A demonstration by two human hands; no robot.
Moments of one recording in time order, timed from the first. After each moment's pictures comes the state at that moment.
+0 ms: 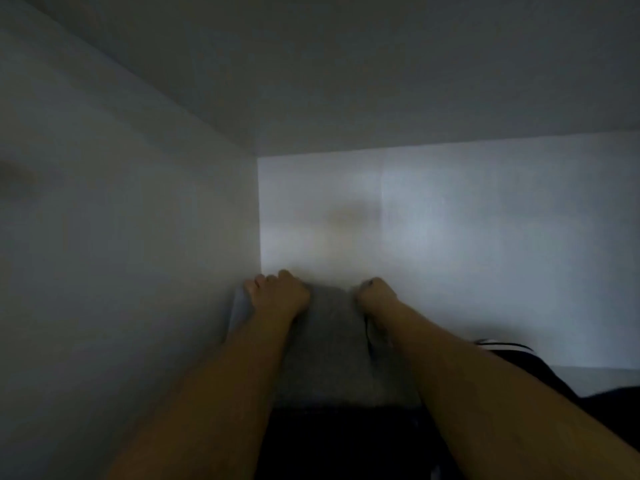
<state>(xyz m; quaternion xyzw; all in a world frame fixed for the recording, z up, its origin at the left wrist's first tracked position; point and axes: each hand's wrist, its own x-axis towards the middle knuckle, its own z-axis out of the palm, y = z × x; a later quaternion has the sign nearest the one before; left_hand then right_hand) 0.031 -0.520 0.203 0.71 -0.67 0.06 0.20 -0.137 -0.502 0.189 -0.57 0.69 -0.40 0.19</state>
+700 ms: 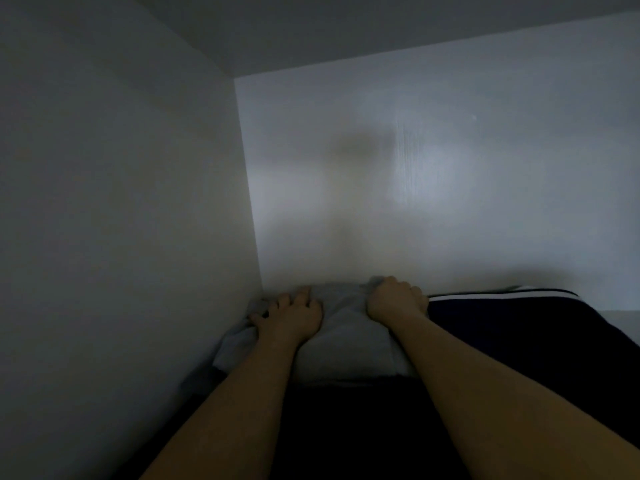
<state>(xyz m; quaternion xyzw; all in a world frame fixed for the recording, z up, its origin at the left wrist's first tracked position) 0.030 -0.561 0.075 0.69 -0.71 -0.06 0.14 -0.148 -0.536 0.089 -0.56 0.79 -0.24 0.04</state>
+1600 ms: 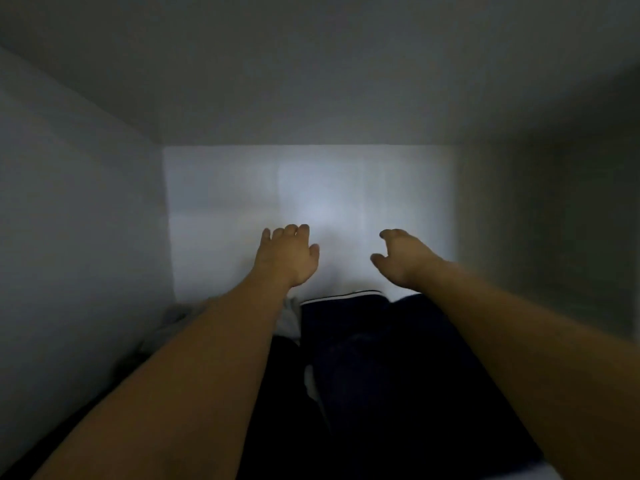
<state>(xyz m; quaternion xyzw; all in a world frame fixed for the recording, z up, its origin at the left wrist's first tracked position) -0.086 -0.343 0.226 0.43 -0.85 0.15 0.26 -0.259 -0.217 0.229 -0.58 0.77 -0.25 -0.13</state>
